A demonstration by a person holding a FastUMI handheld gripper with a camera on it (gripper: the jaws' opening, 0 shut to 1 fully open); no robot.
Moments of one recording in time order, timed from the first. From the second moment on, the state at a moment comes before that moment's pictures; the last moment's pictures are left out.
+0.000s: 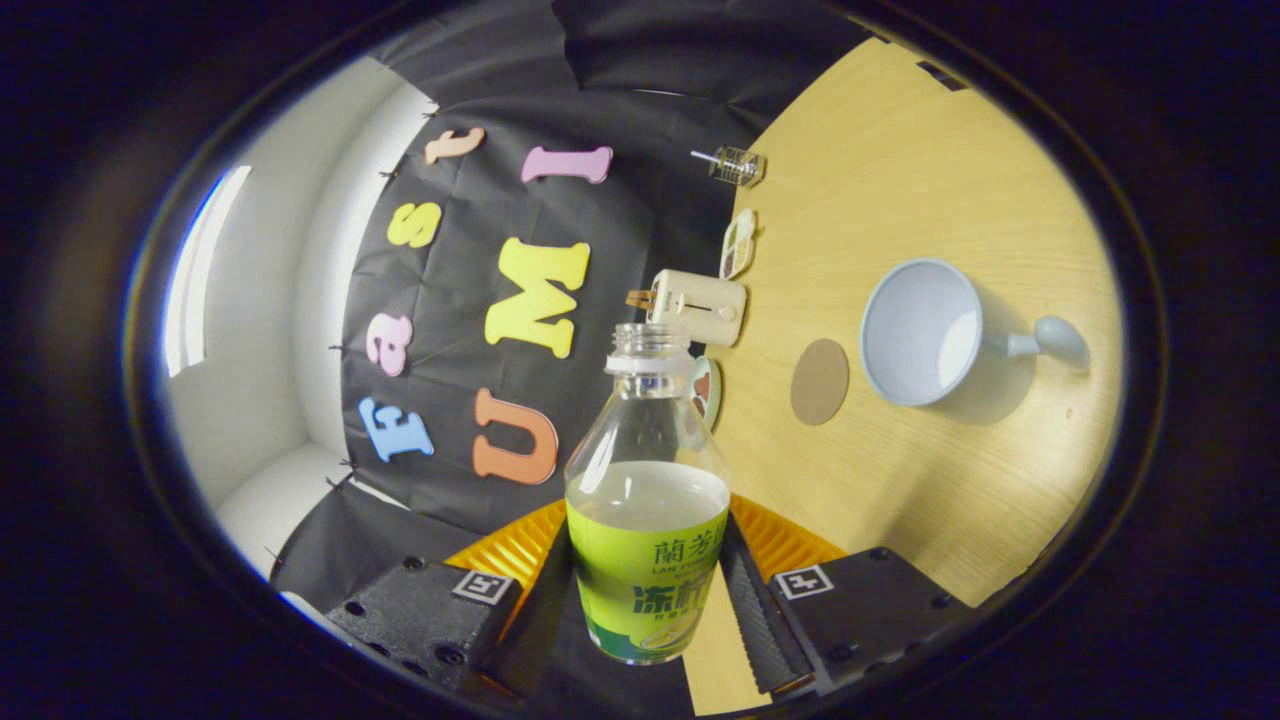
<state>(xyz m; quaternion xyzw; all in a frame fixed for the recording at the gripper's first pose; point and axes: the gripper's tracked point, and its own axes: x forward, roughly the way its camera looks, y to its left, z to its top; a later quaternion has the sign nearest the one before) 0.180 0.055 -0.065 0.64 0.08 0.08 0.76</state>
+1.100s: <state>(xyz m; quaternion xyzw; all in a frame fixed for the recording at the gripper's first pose) 0.185 0.046 -0.037 0.78 0.07 0.13 0.61</state>
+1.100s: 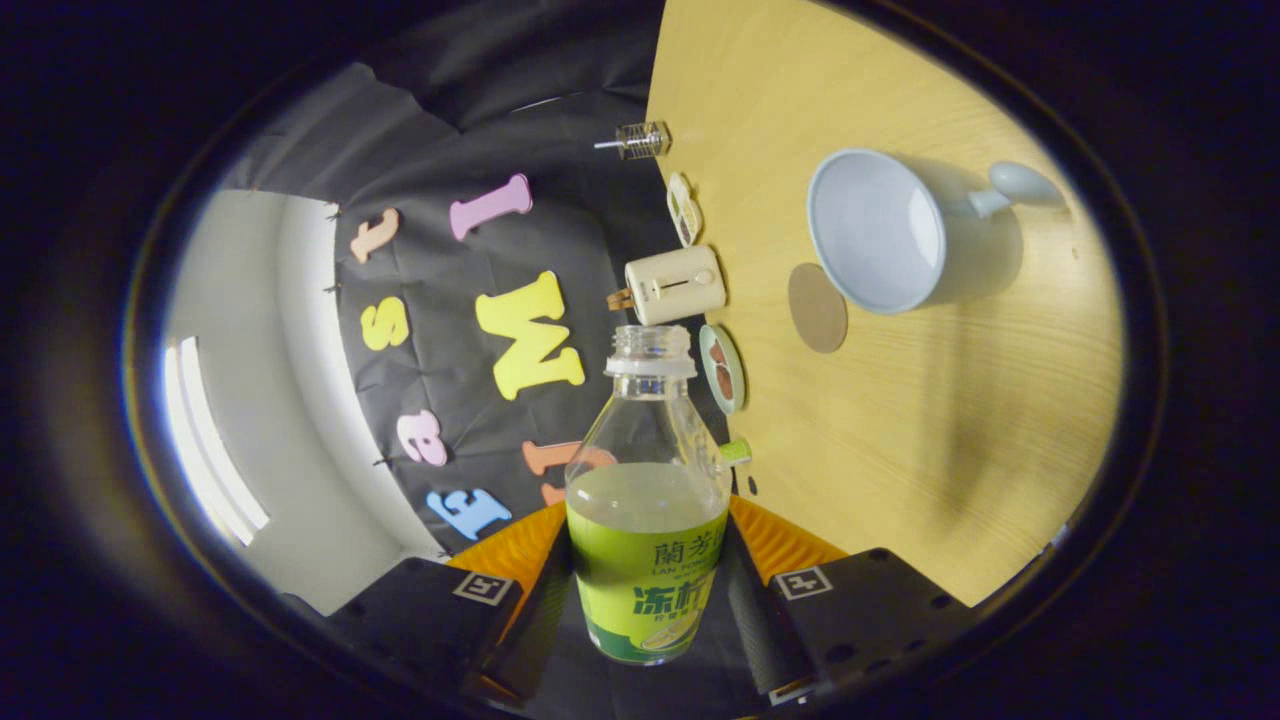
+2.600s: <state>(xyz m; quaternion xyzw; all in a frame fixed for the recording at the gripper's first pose) 0.180 0.024 0.013 0.88 0.02 0.17 0.45</state>
